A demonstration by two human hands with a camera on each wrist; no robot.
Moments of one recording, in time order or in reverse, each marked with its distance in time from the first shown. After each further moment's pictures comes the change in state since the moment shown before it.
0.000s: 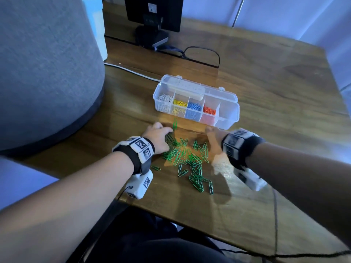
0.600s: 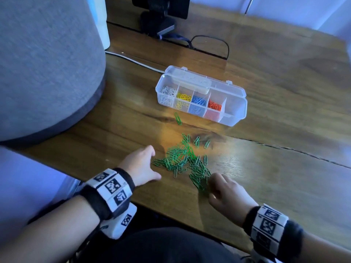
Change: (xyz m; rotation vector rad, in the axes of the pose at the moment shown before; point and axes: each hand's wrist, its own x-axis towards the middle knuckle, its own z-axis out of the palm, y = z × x) left_hand -0.085 -0.012 0.022 -0.004 -0.026 -0.155; right_hand -0.106 -0.001 0.109 0.287 0.161 -0.142
